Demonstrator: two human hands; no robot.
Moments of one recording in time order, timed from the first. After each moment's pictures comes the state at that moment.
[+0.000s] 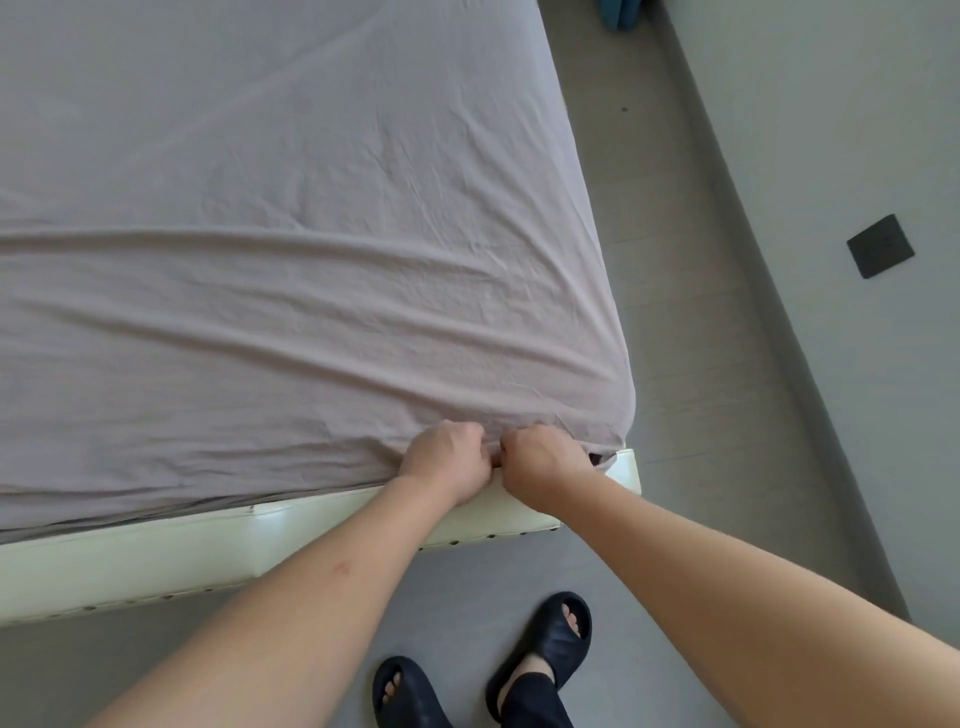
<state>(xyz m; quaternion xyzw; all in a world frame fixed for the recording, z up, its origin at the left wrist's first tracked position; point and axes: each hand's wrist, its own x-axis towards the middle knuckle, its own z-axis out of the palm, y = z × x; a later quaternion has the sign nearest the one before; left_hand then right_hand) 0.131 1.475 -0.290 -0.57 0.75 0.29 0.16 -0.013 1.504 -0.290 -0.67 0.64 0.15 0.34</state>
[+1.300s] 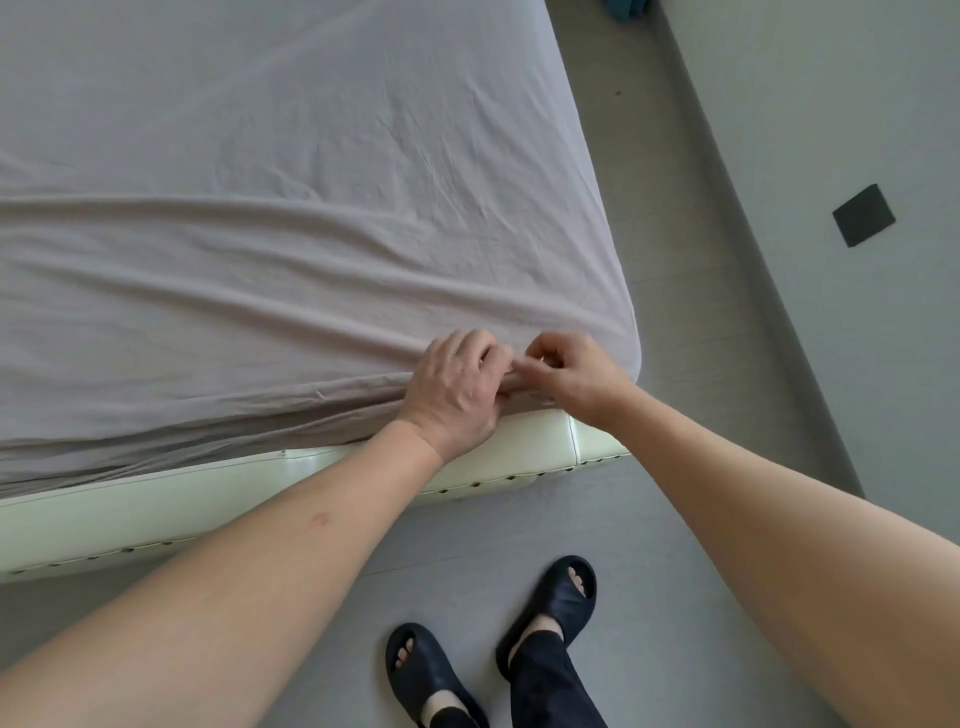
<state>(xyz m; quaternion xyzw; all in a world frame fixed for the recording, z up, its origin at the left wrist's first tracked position) 0.163 1.484 -0.249 -0.41 0.91 0.07 -0.07 -0.027 1.503 -0.231 -0.53 0.68 -0.21 0.47</state>
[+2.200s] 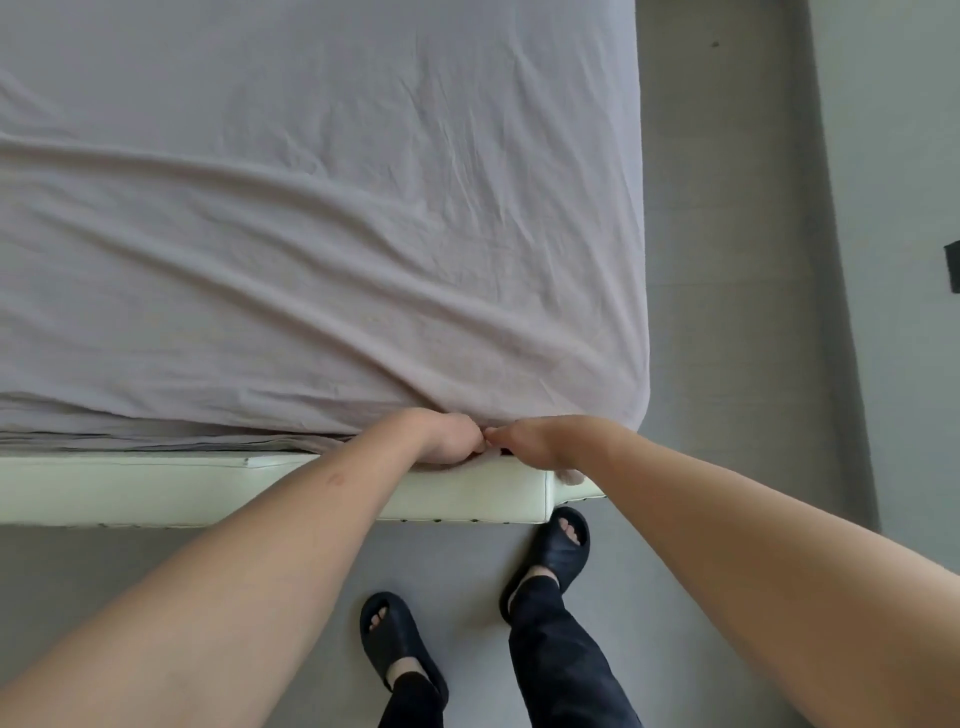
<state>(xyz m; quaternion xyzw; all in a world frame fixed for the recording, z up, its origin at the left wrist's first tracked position) 0.116 1.438 -0.274 -0.48 0.60 0.49 0.42 -0.036 1.450 -0.248 -0.52 0.52 0.26 0.62</state>
